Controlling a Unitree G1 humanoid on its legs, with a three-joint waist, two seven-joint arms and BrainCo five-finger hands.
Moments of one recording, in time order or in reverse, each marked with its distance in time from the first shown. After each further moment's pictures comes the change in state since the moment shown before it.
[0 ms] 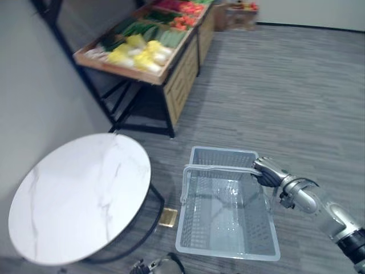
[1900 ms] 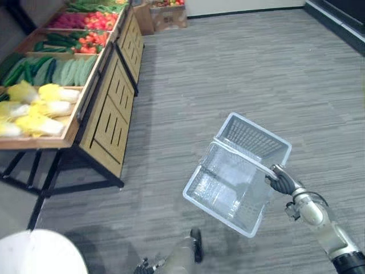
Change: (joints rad) left arm 0.009 -0.013 0.005 -0.074 0.015 0.002 -0.003; right arm 0.189 0.215 -0.257 0.075 0.048 0.072 -0.035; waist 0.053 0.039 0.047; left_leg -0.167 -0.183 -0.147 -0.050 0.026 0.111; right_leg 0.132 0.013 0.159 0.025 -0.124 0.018
